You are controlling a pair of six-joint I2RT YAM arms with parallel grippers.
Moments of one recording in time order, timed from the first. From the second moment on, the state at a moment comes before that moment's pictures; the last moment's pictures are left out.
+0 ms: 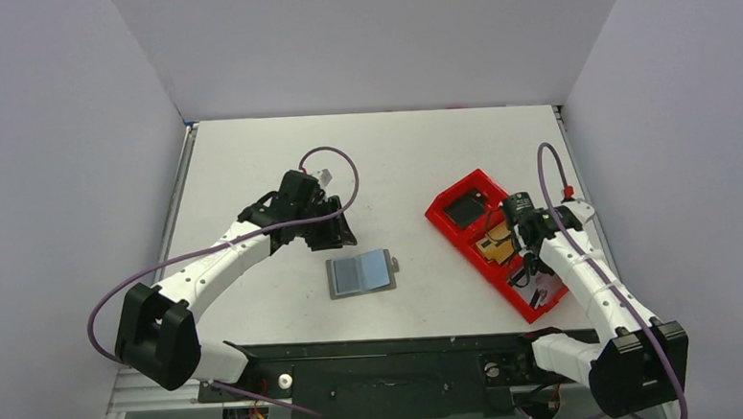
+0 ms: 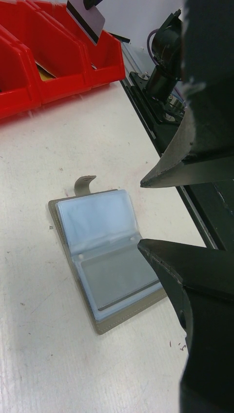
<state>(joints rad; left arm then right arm) -0.54 1.39 1.03 -0.54 0.25 -0.67 0.21 1.10 0.87 -1.20 0.73 1.03</state>
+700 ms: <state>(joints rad) -0.55 1.39 1.03 -0.54 0.25 -0.67 0.17 1.14 0.83 -1.04 0.64 0.89</state>
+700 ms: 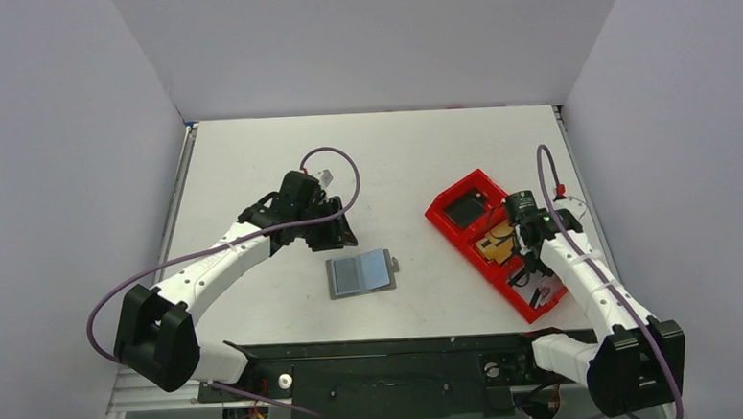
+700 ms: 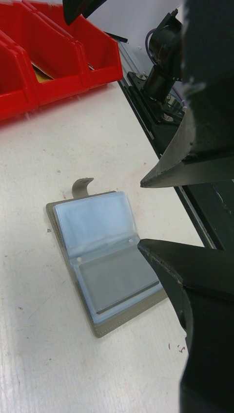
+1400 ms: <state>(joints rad) -0.49 1.37 0.96 -0.56 0.15 -0.67 0.77 1.27 1.03 -0.73 0.40 0.86</state>
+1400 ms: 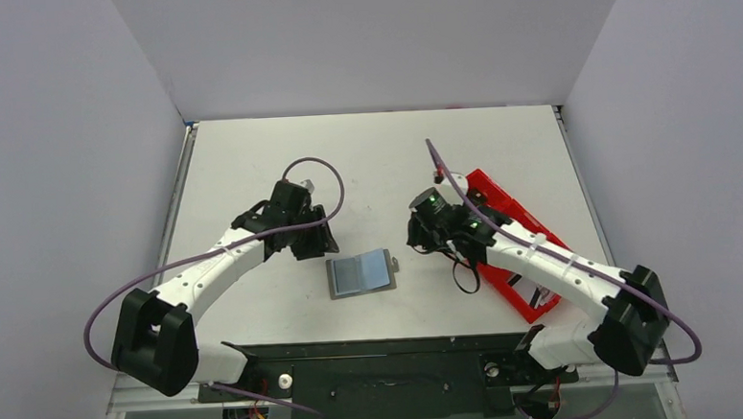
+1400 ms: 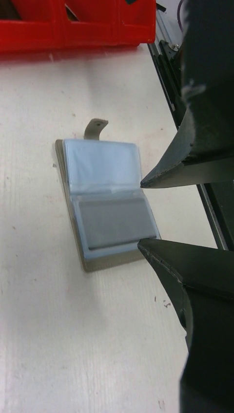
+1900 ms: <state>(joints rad) -0.39 1.29 0.86 -0.60 0.09 -0.67 0.99 1.73 1.25 -0.50 0.24 0.83</state>
